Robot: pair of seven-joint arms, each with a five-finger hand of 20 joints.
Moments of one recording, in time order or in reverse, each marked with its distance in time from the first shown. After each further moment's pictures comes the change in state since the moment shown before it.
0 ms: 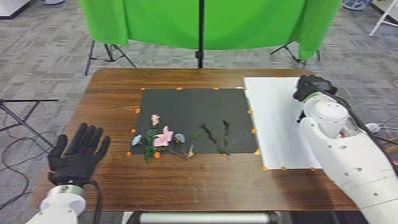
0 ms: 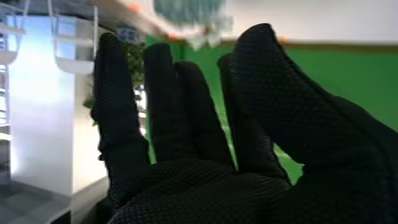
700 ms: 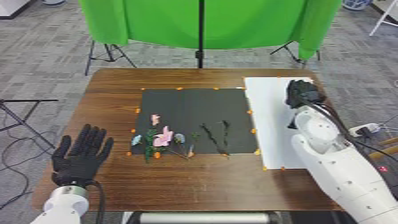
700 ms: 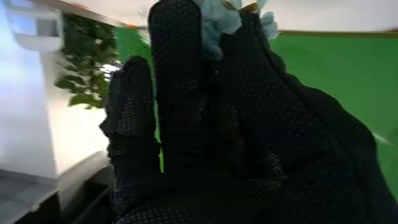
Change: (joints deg) left arm 0.0 -0.3 0.9 0.1 0.8 0.0 -0.2; right arm -4.3 1.4 -4.2 -1.2 -2.5 16.3 -4.9
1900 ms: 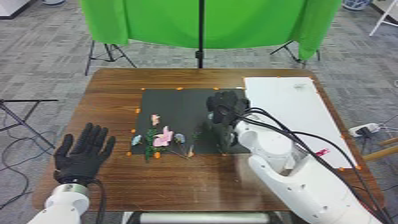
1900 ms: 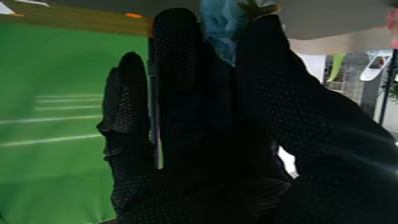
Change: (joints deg) left arm -0.9 0.6 0.3 0.5 -2.3 0.0 -0.7; right arm 0.2 -4.3 -15.2 -18.6 -1.5 -13.0 -12.0
